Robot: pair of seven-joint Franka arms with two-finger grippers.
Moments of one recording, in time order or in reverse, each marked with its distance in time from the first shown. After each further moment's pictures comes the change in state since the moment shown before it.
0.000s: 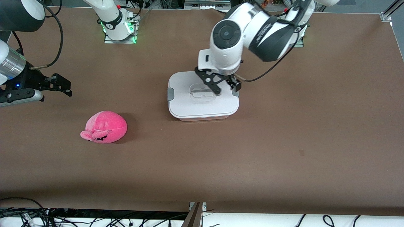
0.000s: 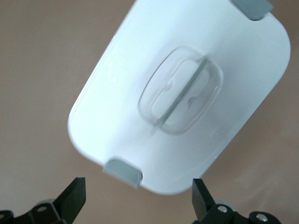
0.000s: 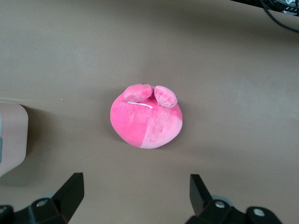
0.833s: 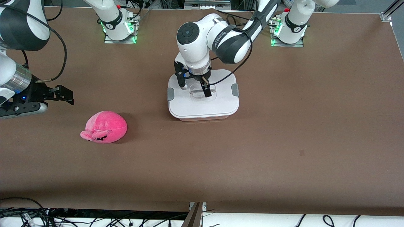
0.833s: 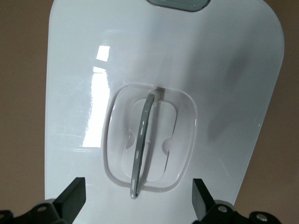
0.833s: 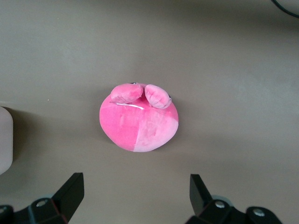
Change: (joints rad) left arm -0.135 0.107 0.001 0.000 0.149 0.150 0.198; right arm -0.020 0.060 -0.003 0.001 -0.001 0.027 0.000
